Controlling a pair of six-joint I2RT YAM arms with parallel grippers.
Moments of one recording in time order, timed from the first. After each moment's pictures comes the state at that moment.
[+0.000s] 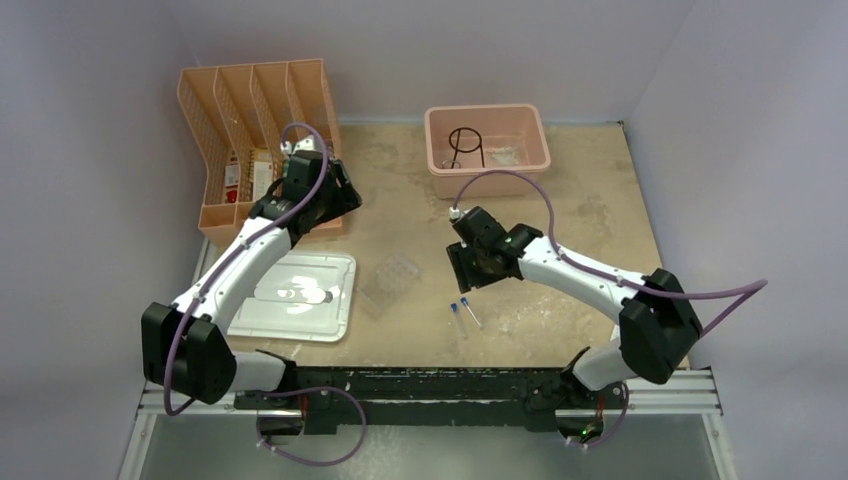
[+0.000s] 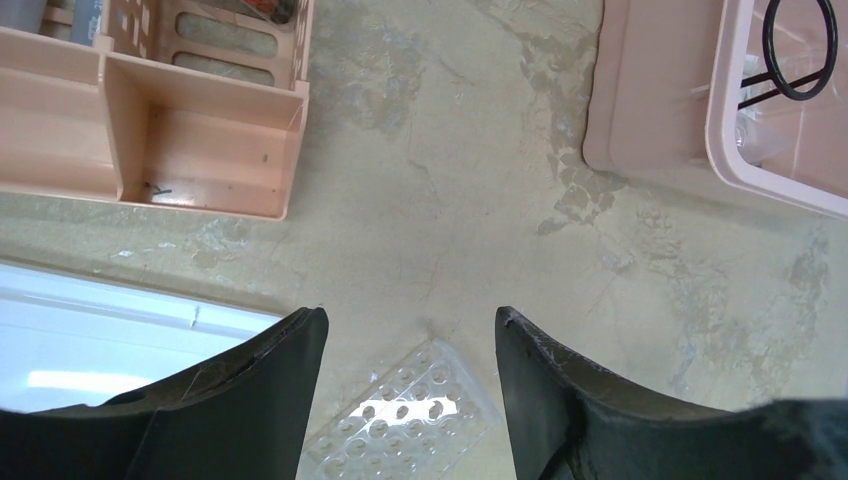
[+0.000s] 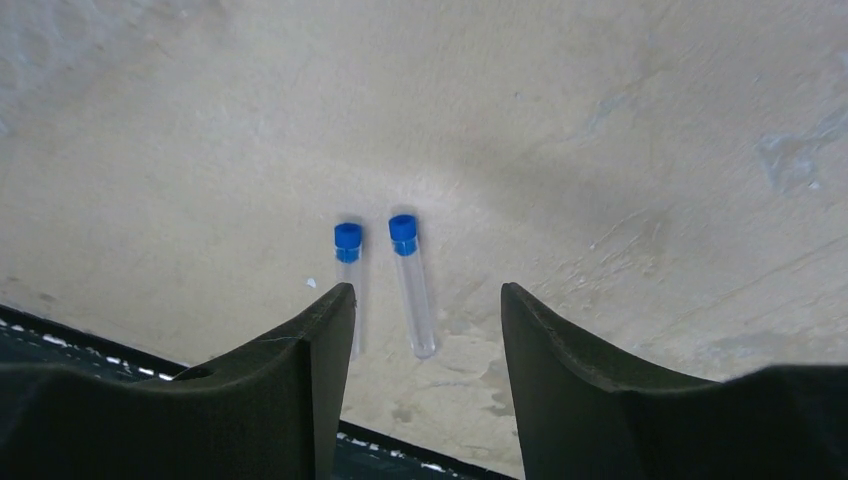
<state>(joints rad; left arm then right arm) -0.32 1.34 1.12 -0.47 -0.14 -0.67 0.75 1.46 1.03 -0.69 0.11 0.38</state>
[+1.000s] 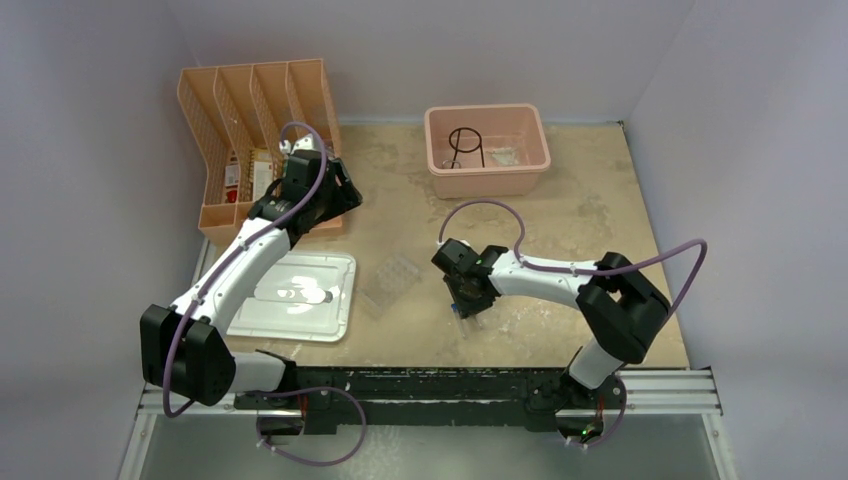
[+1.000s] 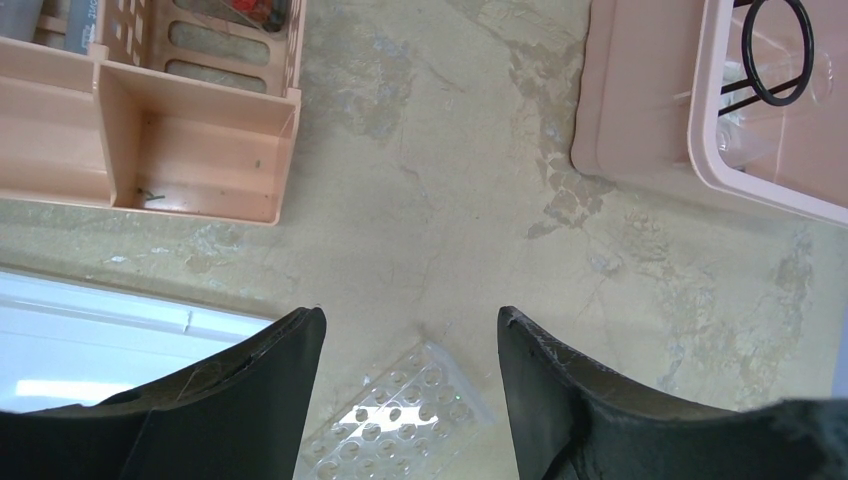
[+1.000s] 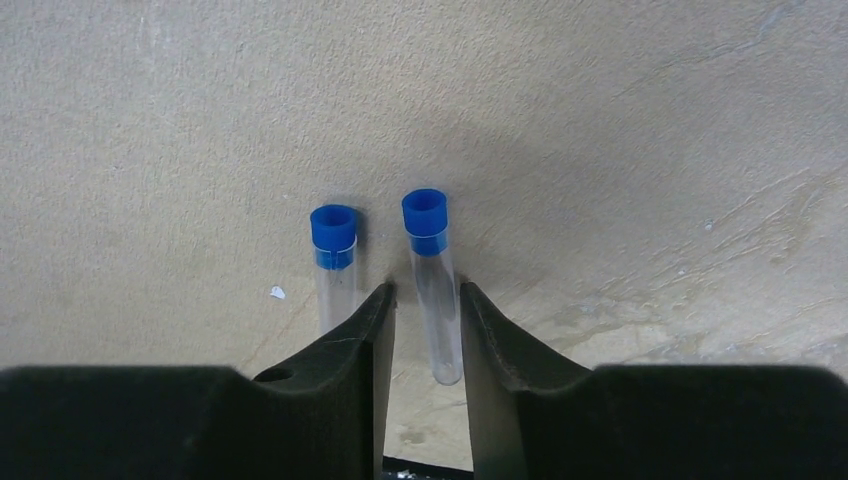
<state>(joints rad) -0.32 1.33 1.11 -0.46 -0.13 -0.68 0.89 1.62 0.93 -0.65 0.16 0.49</state>
